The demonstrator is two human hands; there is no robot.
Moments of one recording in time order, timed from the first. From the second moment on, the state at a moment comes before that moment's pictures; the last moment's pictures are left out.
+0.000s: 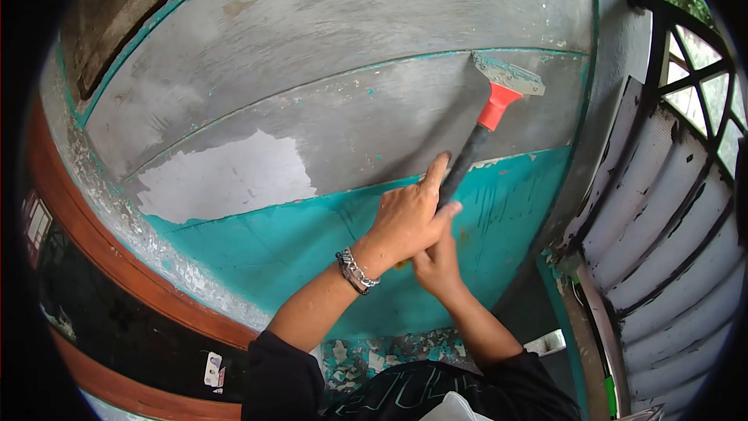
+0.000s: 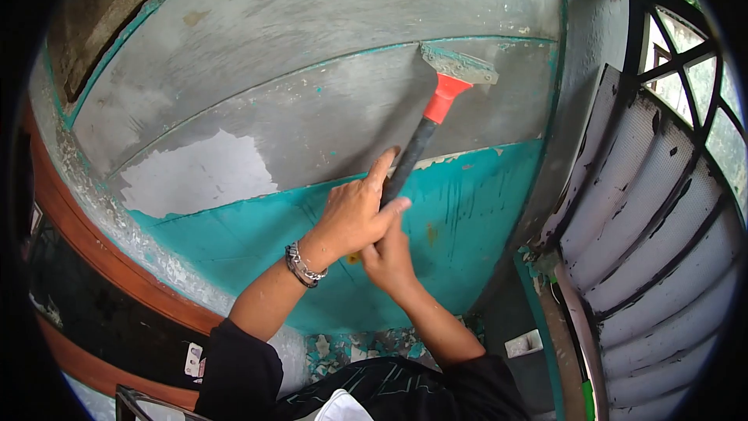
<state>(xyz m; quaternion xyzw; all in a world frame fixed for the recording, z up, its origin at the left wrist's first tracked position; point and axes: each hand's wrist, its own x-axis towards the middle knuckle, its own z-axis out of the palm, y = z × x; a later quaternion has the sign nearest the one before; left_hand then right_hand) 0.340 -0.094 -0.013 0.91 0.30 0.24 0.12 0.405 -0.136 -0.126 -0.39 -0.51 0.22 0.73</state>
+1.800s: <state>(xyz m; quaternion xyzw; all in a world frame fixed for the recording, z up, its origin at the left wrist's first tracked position) 0.157 -0.116 0.120 0.84 0.43 0.19 -0.26 0.350 -0.050 0.044 -0.21 -0.68 -0.38 0.59</state>
